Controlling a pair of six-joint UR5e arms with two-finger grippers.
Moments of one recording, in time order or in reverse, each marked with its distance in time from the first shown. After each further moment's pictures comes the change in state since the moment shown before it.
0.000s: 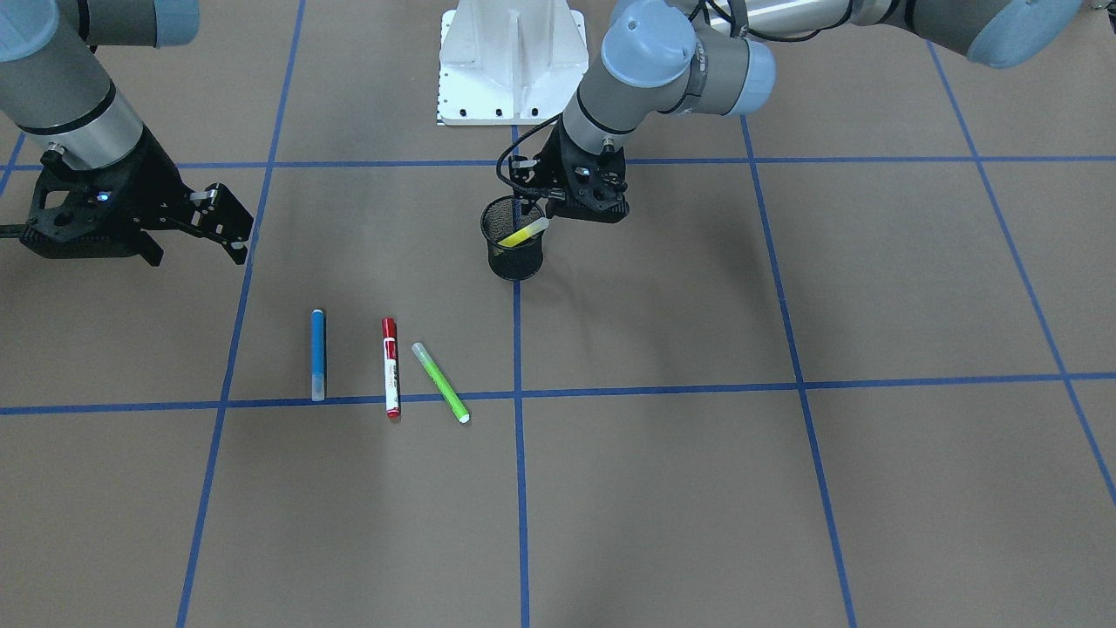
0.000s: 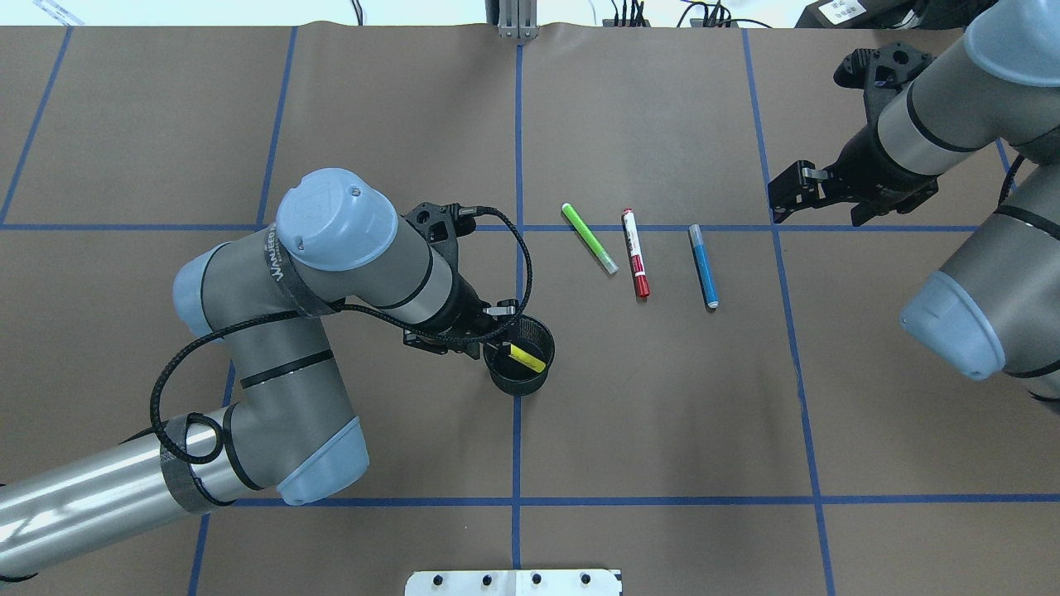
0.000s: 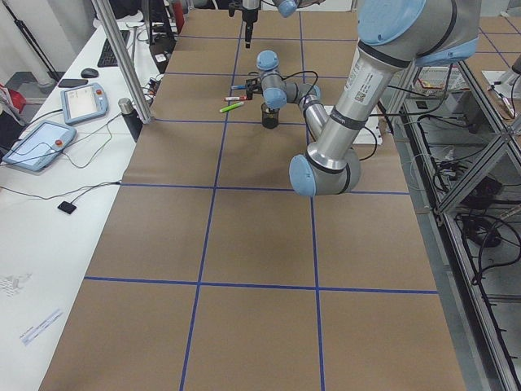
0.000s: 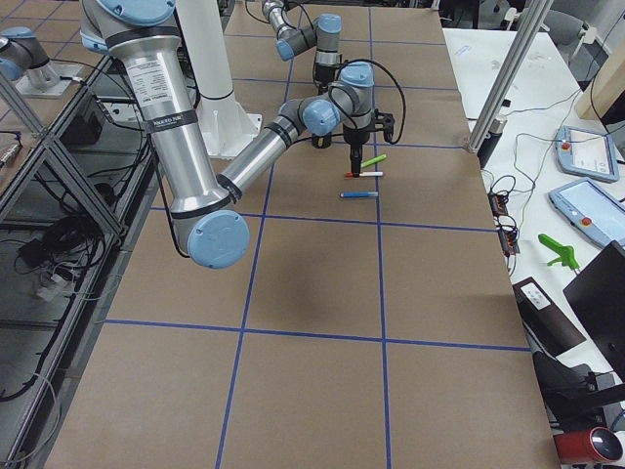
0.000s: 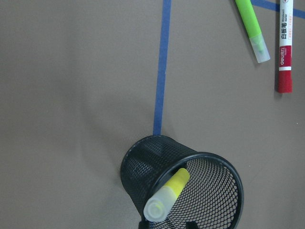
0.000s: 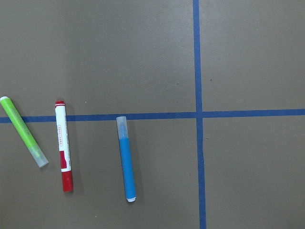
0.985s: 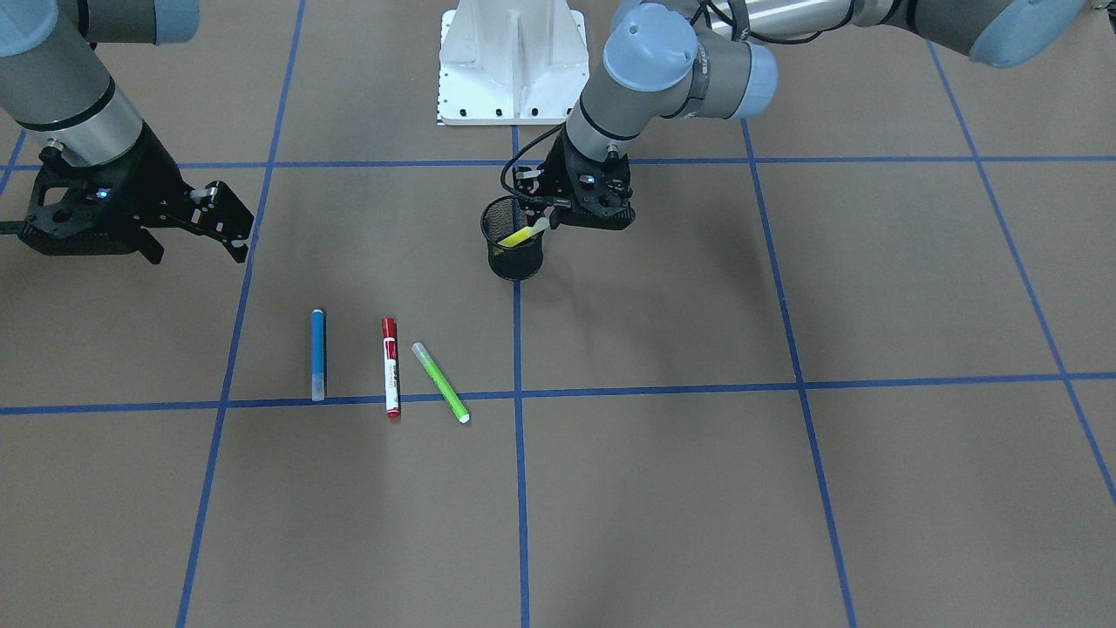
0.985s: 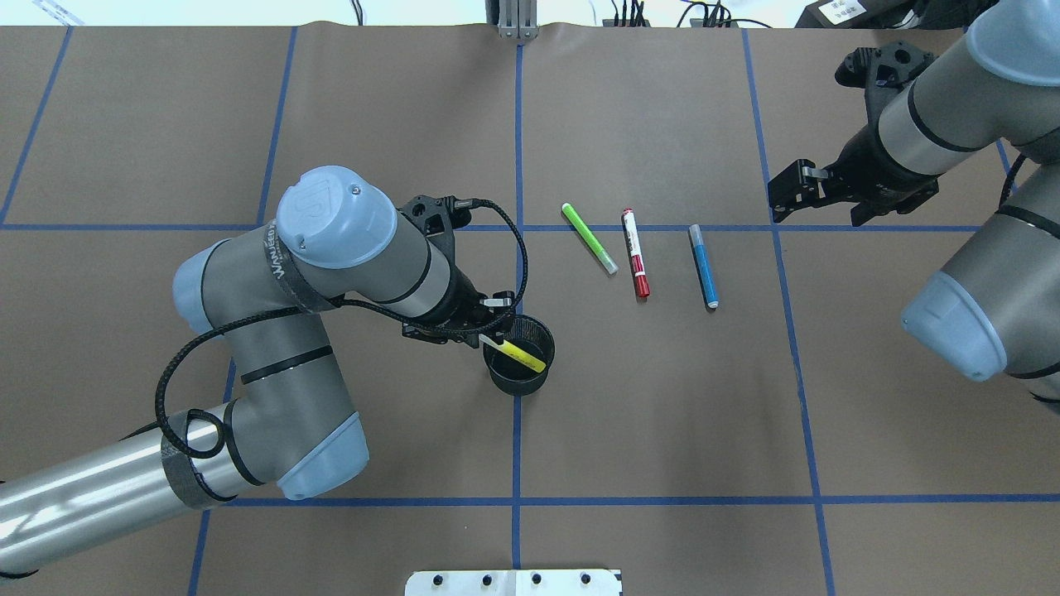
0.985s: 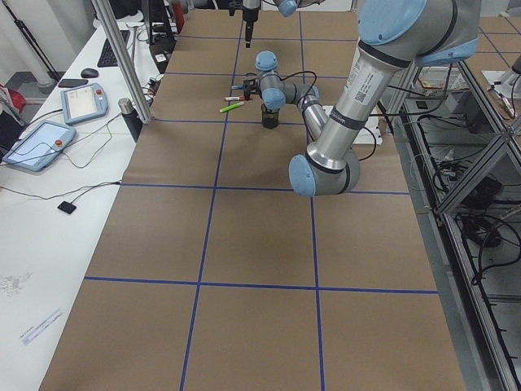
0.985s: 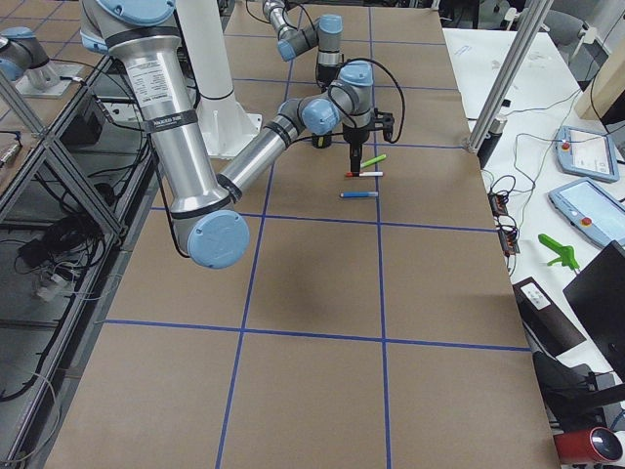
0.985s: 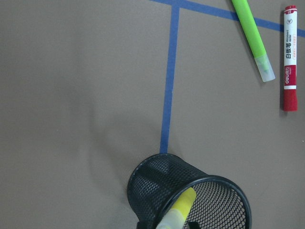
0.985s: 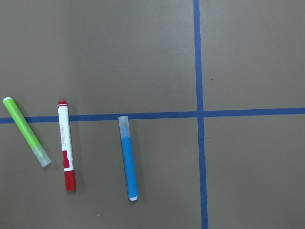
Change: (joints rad) left arm -0.004 -0.001 0.009 0.000 0.035 -0.001; right arm -0.001 0.001 0.004 -0.001 0.000 0.014
